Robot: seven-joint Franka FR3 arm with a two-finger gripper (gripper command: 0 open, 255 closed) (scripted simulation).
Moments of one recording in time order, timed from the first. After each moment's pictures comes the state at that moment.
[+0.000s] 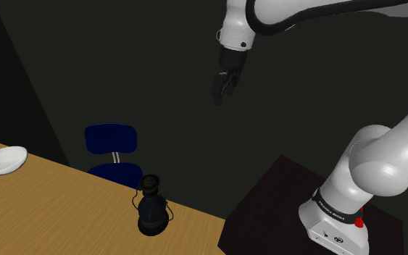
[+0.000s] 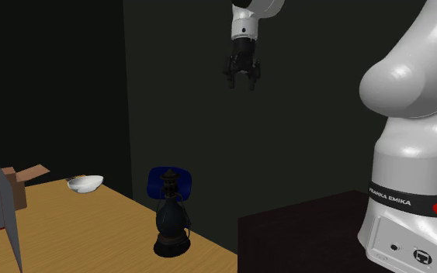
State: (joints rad) arm 0.07 -0.40 0.21 -2.24 0.10 1.88 0.04
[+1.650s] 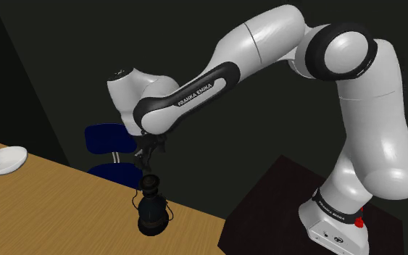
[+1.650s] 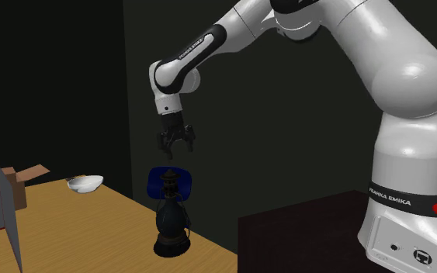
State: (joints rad) arm 0.30 0.58 0.36 -1.64 -0.34 1.98 0.43
